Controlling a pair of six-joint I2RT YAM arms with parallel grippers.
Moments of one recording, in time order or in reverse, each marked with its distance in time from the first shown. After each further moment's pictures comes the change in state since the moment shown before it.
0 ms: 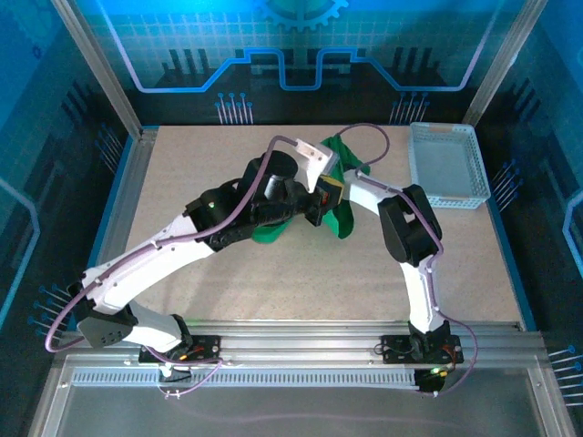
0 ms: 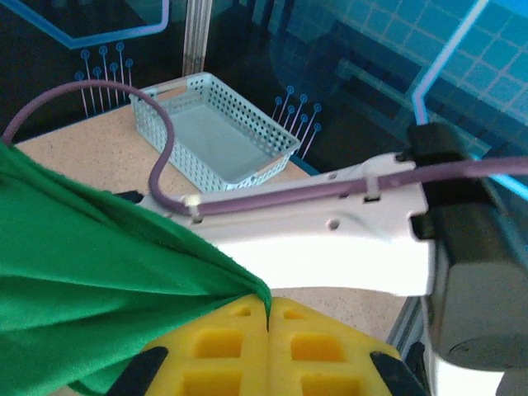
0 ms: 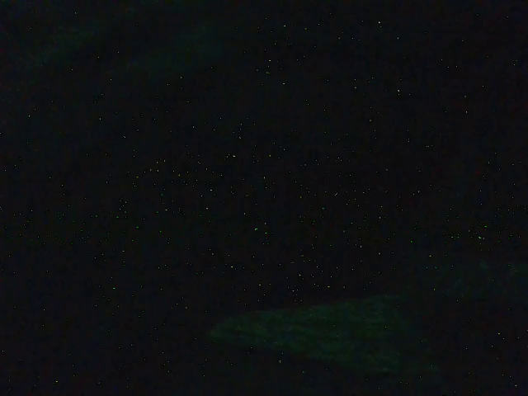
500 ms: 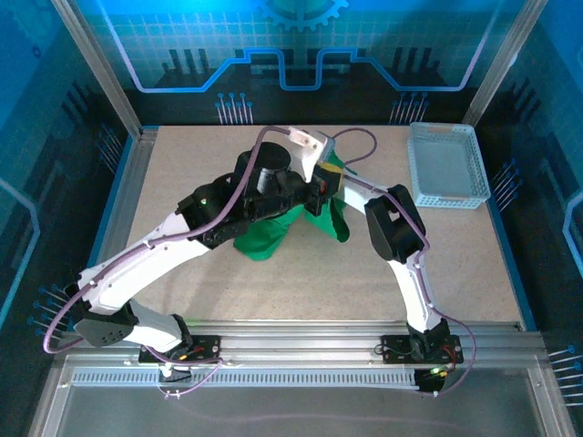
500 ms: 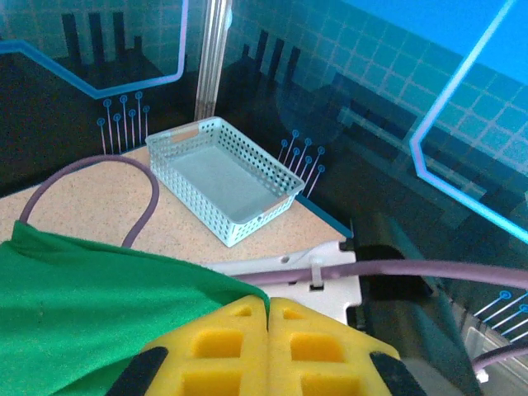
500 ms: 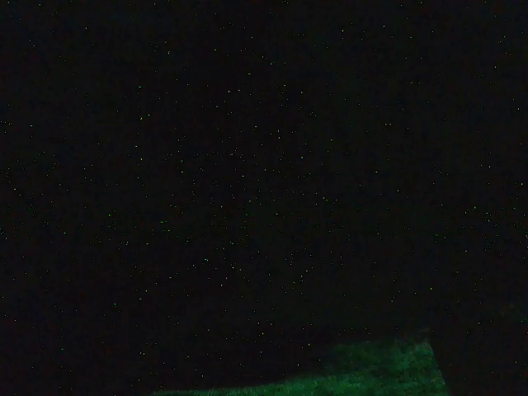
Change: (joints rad) left arm -0.002 0.001 0.076 0.008 -0.048 0.007; right arm 0.061 0.108 0.169 -0.322 0.011 0.156
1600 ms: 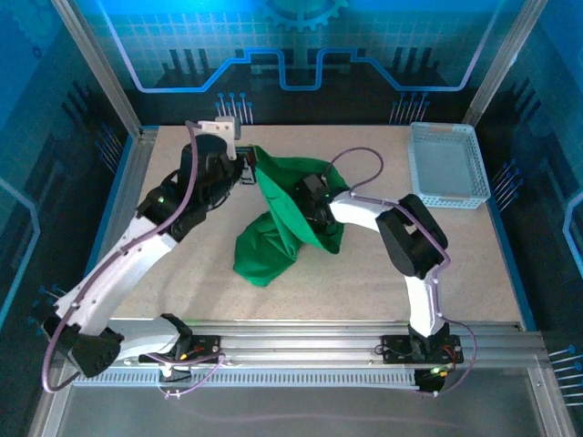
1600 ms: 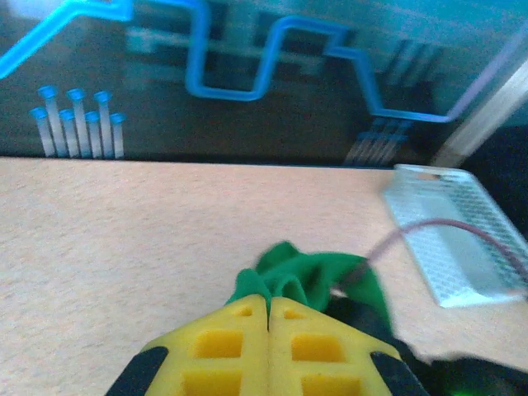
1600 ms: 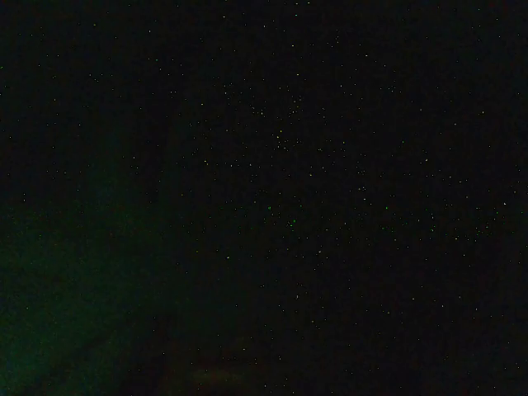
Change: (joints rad) left arm 0.457 -0.178 -0.327 0.018 -0.171 -0.134; right arm 0.049 -0.272 -0.495 0.377 -0.073 -0.049
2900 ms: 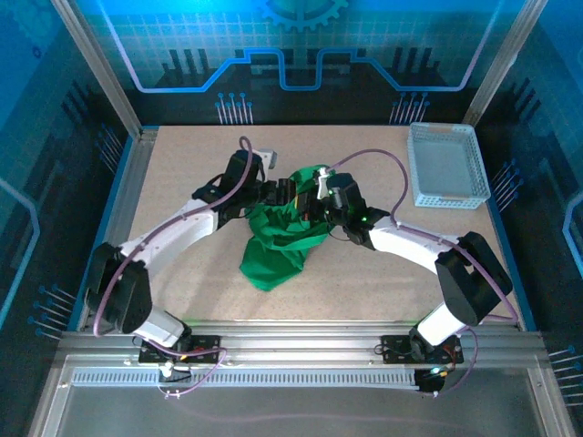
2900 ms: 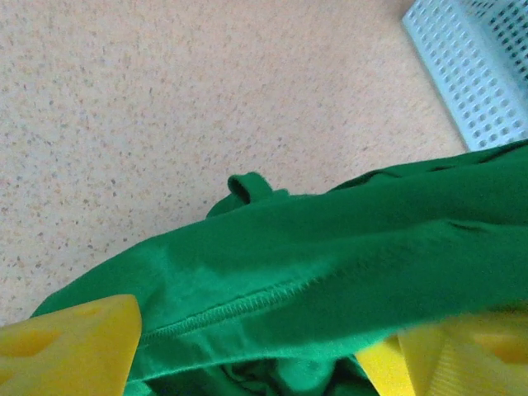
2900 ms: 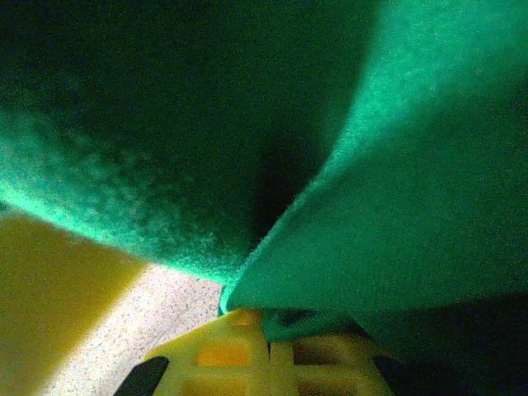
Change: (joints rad) left arm 0.034 0.291 -0.217 0.232 0.317 0.050; right arm 0.001 -0.450 -0.381 0.553 -0.514 -0.281
